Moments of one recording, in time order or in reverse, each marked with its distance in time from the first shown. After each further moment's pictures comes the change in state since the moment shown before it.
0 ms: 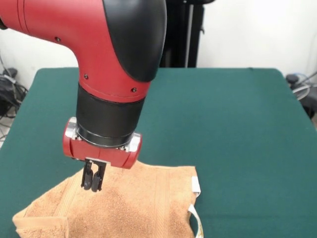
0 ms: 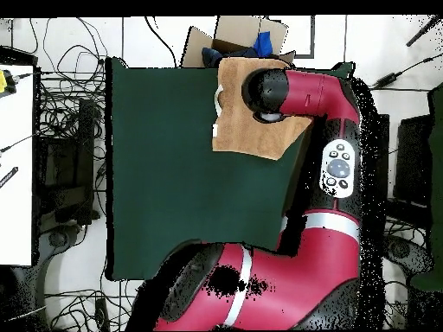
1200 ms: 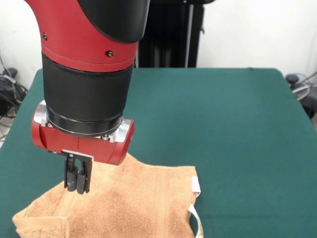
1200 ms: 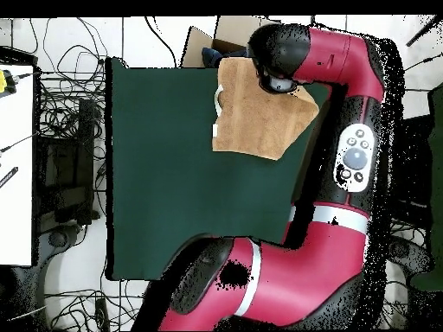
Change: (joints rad) arm -0.021 0.035 0.084 -0.291 0.005 0.267 0.000
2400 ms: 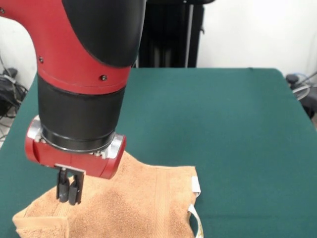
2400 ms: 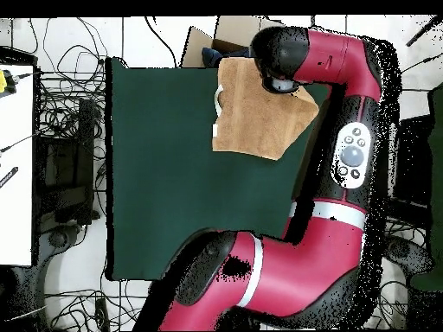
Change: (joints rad) arm -0.007 0.039 0.019 -0.046 -0.044 0.000 0.000
